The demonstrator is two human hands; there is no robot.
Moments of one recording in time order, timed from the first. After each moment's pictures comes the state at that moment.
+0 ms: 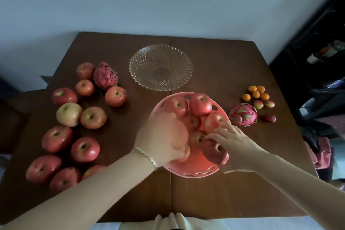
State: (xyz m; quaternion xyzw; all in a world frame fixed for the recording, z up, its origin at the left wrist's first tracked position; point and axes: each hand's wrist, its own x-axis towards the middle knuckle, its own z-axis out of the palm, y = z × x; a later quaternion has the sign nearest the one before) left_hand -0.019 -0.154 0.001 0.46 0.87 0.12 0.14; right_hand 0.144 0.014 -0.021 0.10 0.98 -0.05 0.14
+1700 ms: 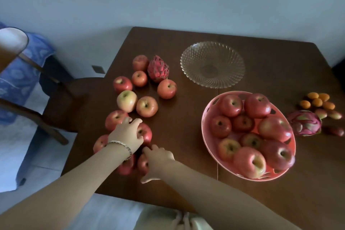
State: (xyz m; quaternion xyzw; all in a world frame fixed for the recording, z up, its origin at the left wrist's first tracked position) left_hand -0.149 -0.317 -0.057 0.22 0.95 0.04 0.24; right_hand -0.052 -0.238 -0.084 0.08 0.91 -0.22 0.33
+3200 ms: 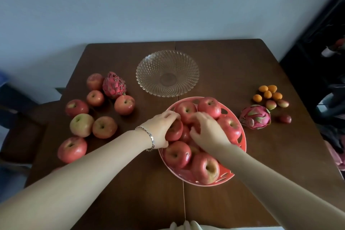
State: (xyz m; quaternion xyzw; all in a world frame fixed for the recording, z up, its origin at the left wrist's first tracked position) left_hand -0.094 -0.133 -0.022 0.53 0.79 0.03 0.30; right_hand 0.049 -0.024 -0.034 0.29 0.89 -0.35 -0.08
